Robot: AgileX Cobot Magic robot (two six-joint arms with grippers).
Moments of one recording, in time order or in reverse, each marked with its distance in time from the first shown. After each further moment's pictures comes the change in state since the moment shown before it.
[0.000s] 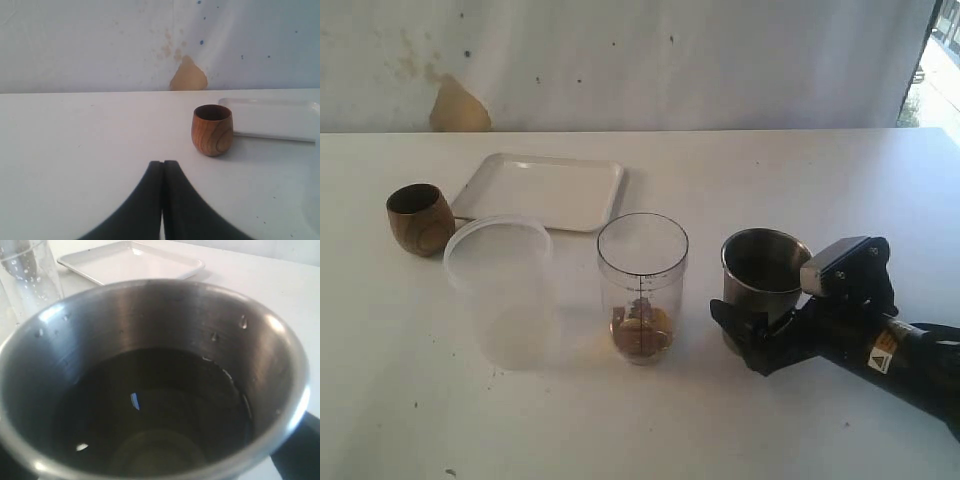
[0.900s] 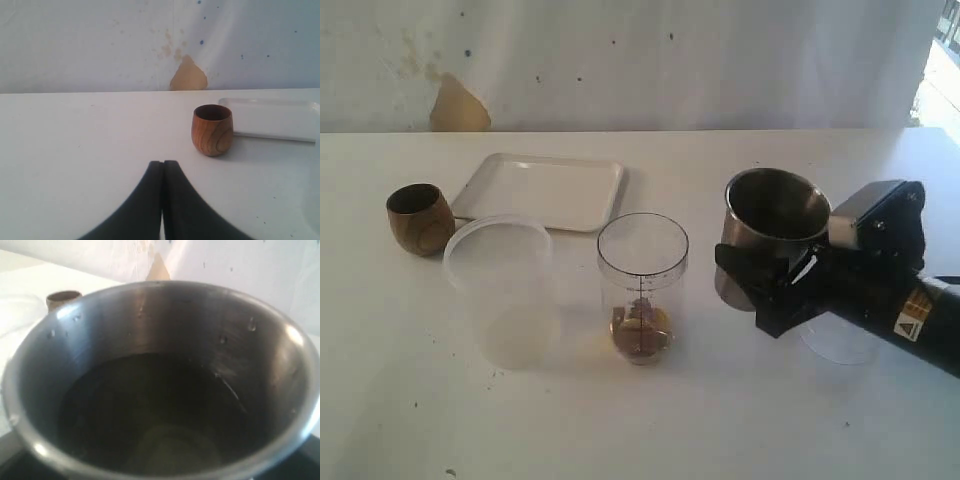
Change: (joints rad) left arm 0.000 0.000 0.000 0.000 0.000 0.000; right arm 0.000 -0.296 0.001 -0.109 0.079 0.172
